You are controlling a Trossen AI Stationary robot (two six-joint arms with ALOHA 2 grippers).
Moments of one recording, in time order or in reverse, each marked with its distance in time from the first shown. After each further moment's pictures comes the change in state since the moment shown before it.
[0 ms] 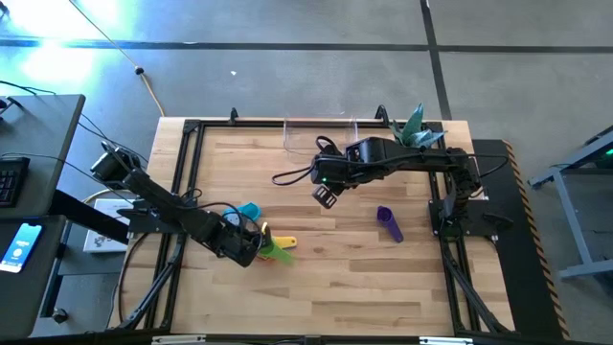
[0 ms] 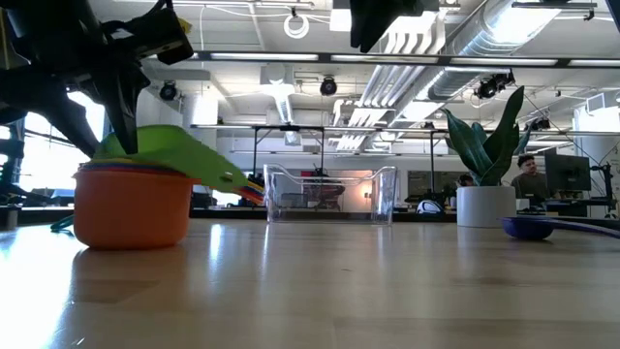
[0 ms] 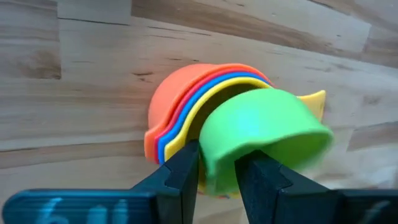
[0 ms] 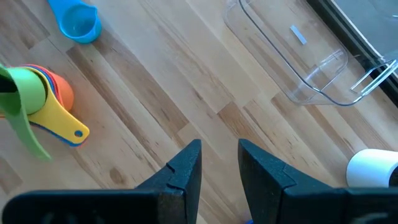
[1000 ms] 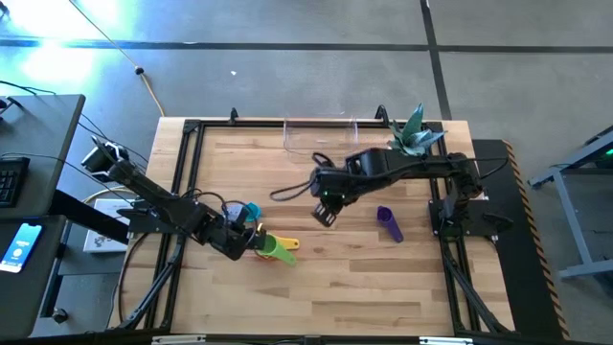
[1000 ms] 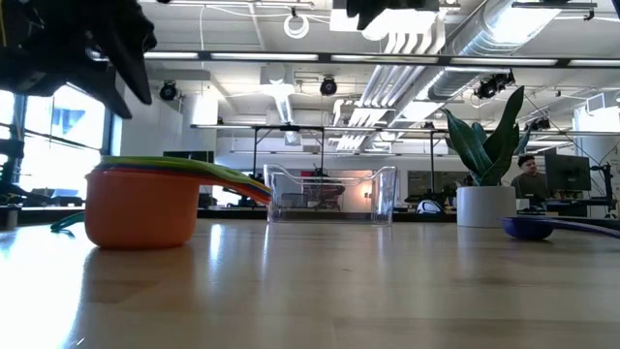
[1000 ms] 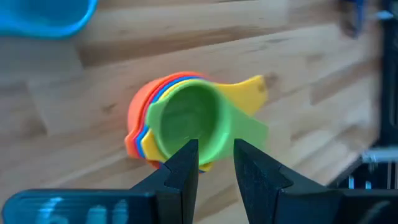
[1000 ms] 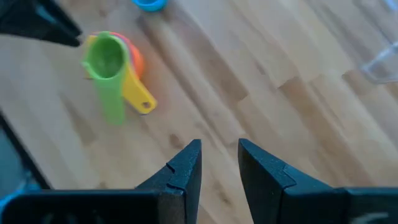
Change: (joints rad) left arm -0.003 -0.146 0.017 -0.032 -0.062 0.358; right arm 0.082 0.000 0.000 0.056 -0.180 0.065
